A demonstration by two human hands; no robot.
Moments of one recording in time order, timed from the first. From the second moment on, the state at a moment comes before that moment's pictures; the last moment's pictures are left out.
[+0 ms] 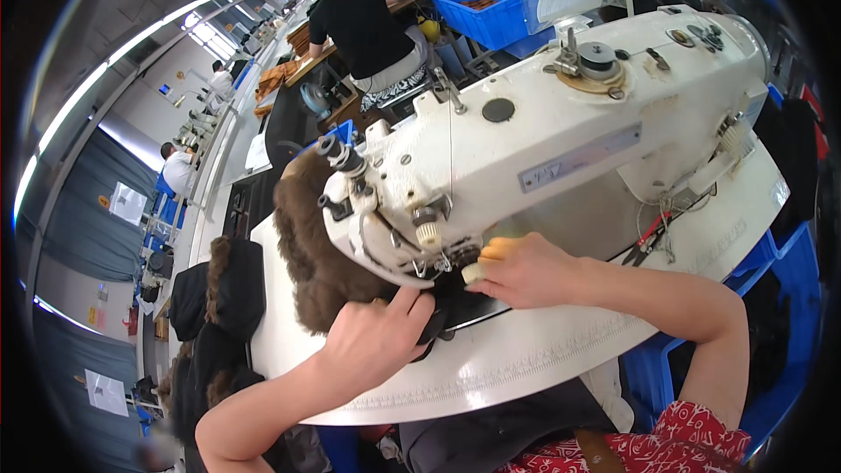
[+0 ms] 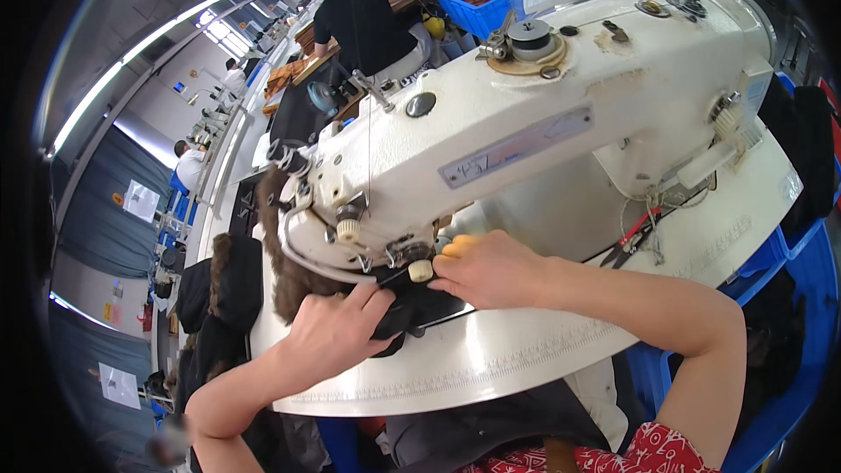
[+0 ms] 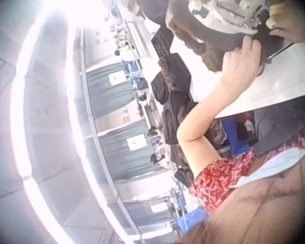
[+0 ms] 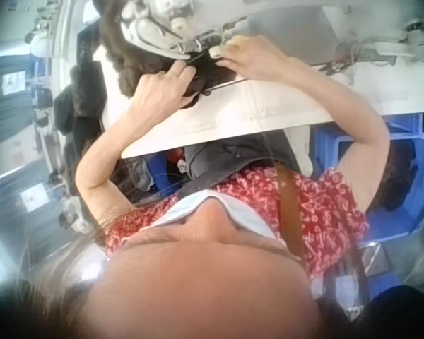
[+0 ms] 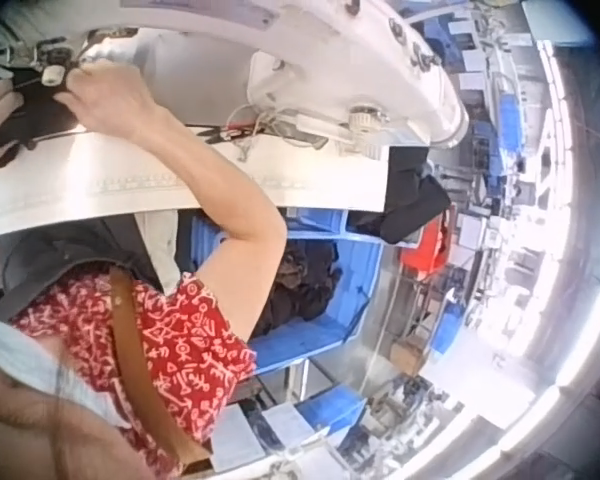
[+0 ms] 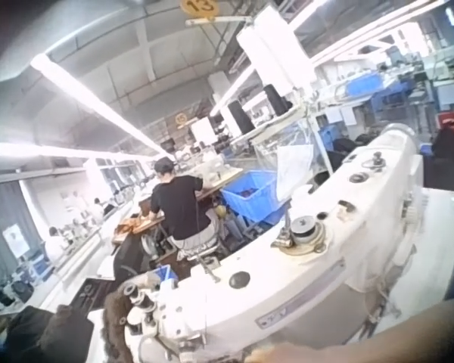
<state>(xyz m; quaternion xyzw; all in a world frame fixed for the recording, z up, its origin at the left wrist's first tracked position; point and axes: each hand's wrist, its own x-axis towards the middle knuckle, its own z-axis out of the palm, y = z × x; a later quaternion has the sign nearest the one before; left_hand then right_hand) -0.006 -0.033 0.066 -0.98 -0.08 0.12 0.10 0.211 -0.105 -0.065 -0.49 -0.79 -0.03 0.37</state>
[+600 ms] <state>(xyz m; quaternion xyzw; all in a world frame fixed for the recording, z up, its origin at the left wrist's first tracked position) -0.062 -0.013 -0.018 -0.95 0.03 -0.25 0.15 0.204 -0.112 -0.077 -0.44 -0.79 -0.15 0.38</state>
